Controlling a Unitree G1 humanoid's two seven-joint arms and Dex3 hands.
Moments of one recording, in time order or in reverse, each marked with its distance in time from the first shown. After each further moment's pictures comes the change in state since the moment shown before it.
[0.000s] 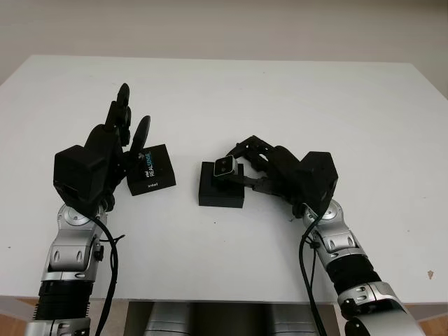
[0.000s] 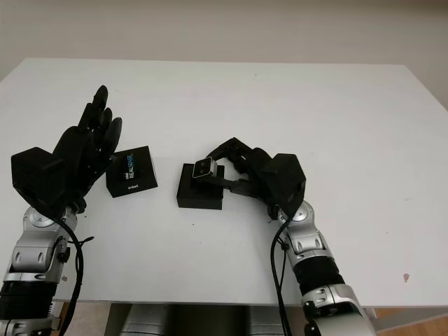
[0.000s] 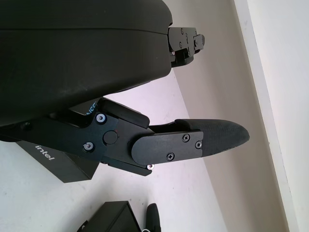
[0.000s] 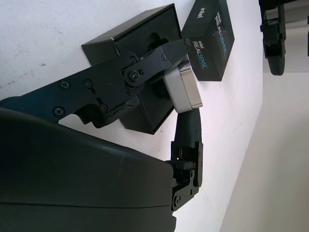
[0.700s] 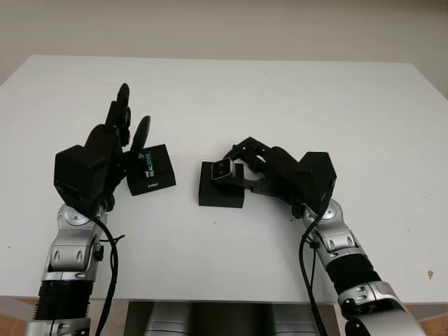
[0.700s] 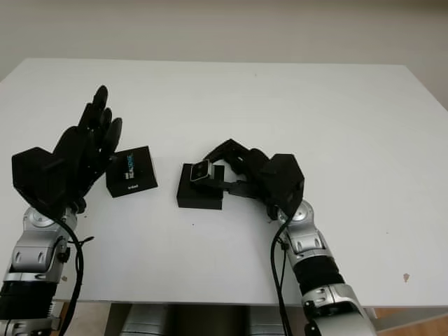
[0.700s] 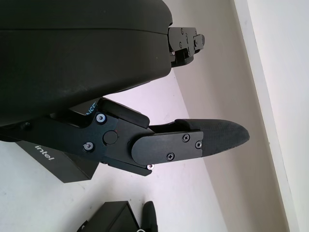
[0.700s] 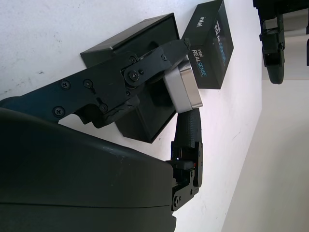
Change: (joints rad) left arm 0.000 0.000 0.000 -0.007 0.000 0.007 0.001; right arm 0.000 0.011 0.005 0.001 0.003 -0.002 0.022
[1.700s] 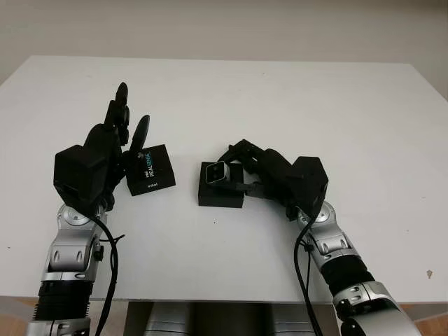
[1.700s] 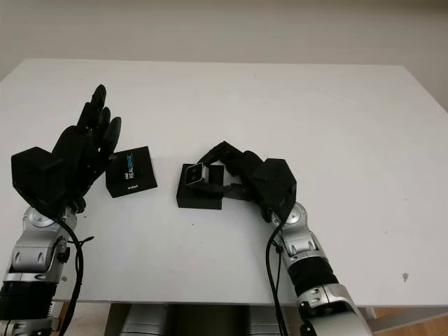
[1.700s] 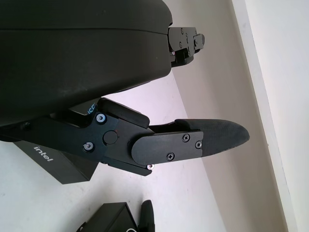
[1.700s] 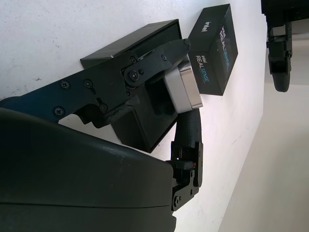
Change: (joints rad) left arm 0.002 0.000 0.000 -0.001 -0.001 -0.003 0.006; right arm -0.004 0.014 0.022 0.039 -0.042 -0.057 -0.016
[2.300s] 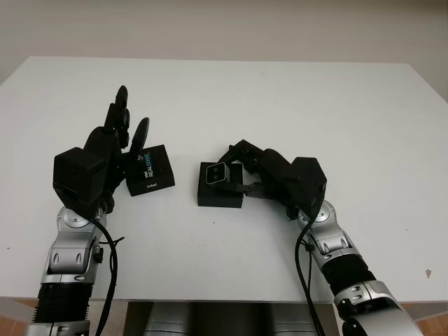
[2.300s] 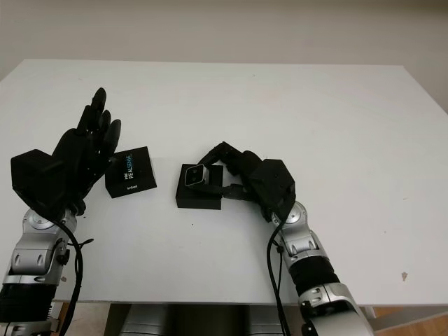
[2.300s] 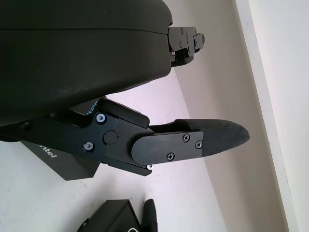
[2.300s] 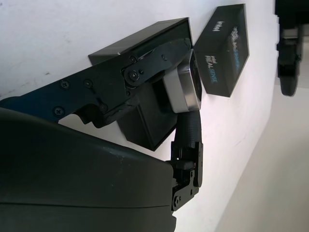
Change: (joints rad) left arm 0.018 0.000 0.000 -0.013 -0.004 0.006 0.000; right arm -0.001 -0.030 0.037 0.000 -0.070 -0.054 -0.001
